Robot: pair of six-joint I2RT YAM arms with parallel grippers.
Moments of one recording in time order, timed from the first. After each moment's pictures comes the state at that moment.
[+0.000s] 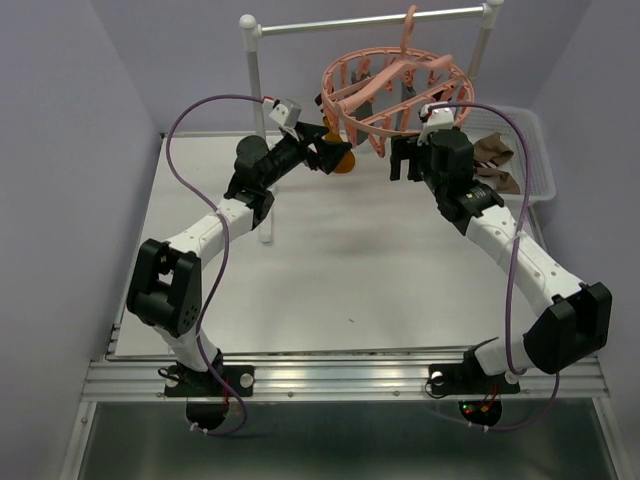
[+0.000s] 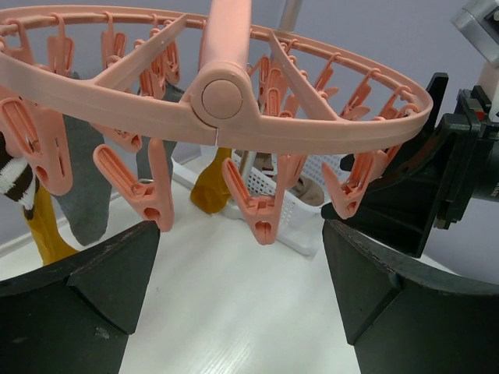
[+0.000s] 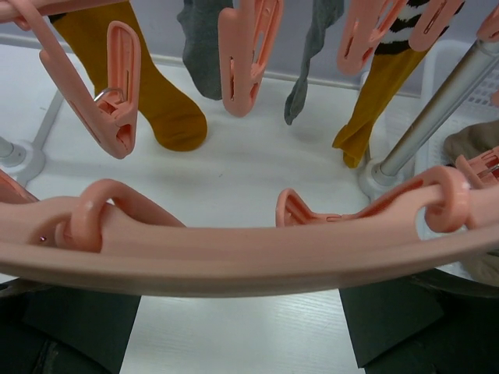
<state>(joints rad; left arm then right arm) -0.45 1.65 1.21 0.69 0.46 -0.38 0.41 1.40 1.28 -0.15 0.26 0.05</state>
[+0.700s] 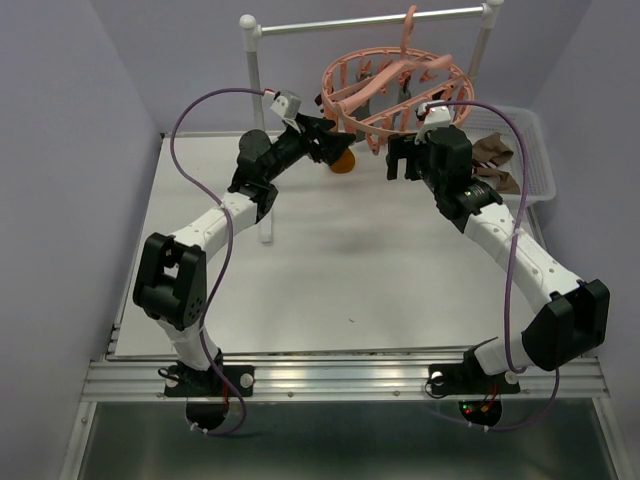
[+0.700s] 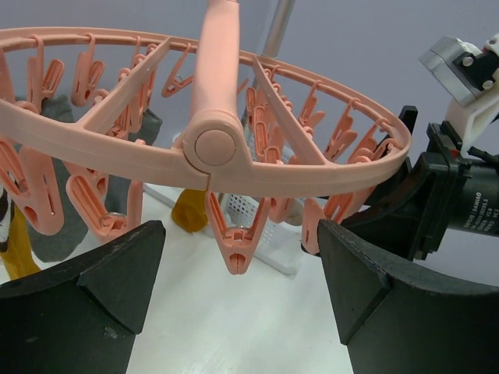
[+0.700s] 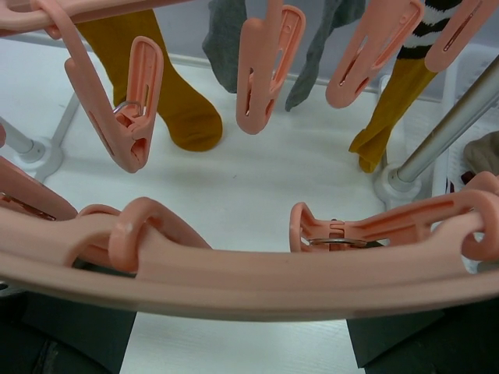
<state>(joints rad) -0.43 1.70 1.27 0.75 0.50 -0.47 0.41 1.42 1.30 -0.15 0.22 0.06</state>
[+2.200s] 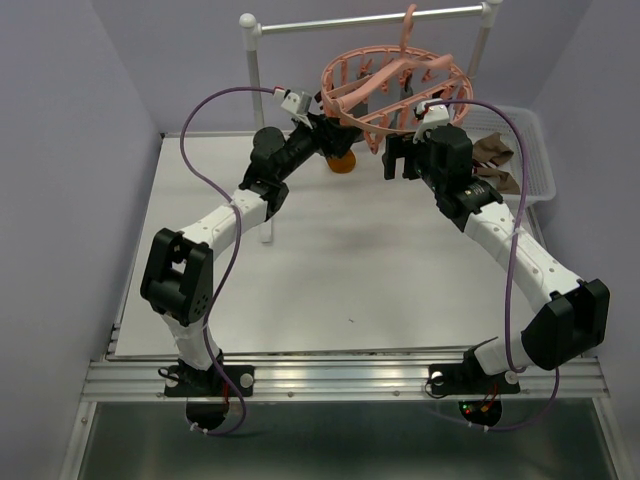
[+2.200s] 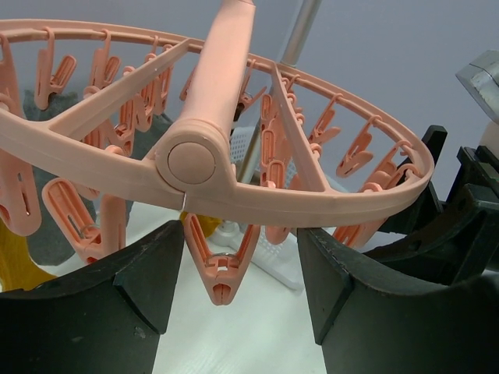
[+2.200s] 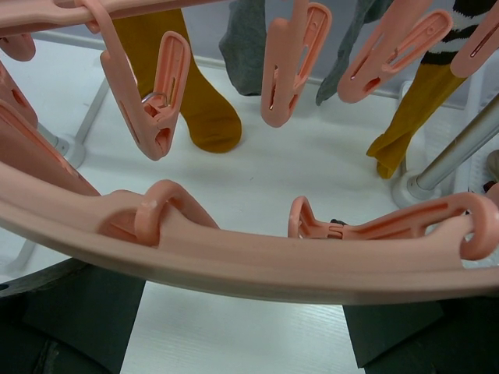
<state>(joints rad) -0.49 1.75 1.34 0.69 0.37 -0.46 0.41 1.42 1.32 -0.15 0.16 0.07</state>
